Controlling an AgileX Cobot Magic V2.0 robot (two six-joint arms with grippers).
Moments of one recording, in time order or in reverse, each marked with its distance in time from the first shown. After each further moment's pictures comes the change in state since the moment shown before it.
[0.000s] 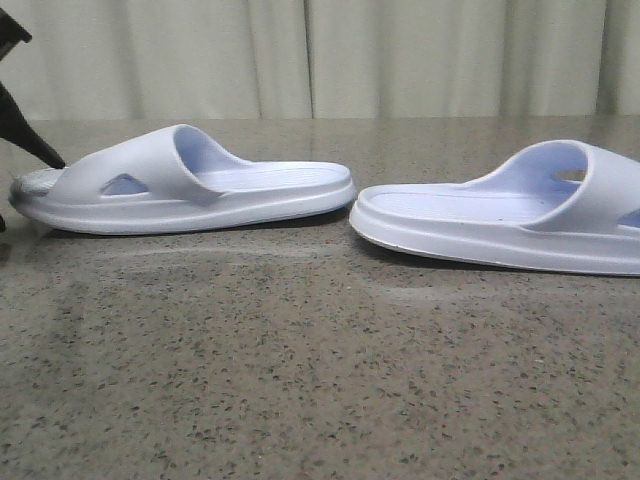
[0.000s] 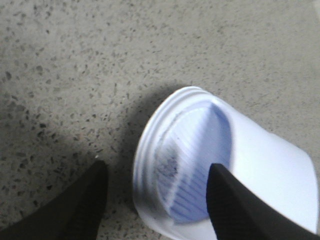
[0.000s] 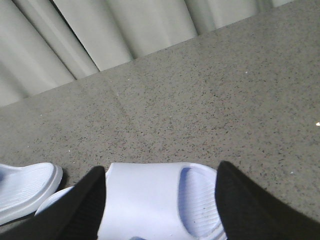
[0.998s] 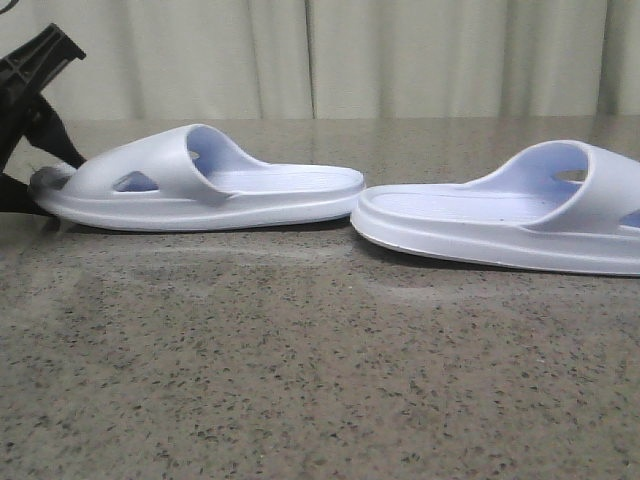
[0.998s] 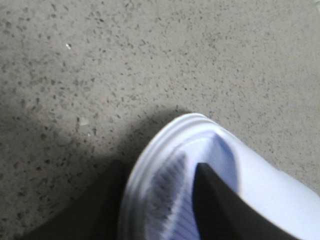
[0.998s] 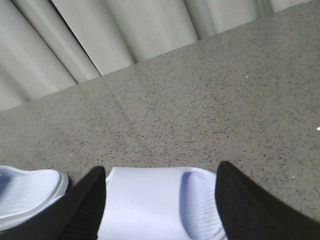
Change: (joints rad) left arm -0.048 0.141 -0.093 -0.026 -0.058 0.024; right arm 0.000 0.000 0.000 0.000 -0.014 0.002
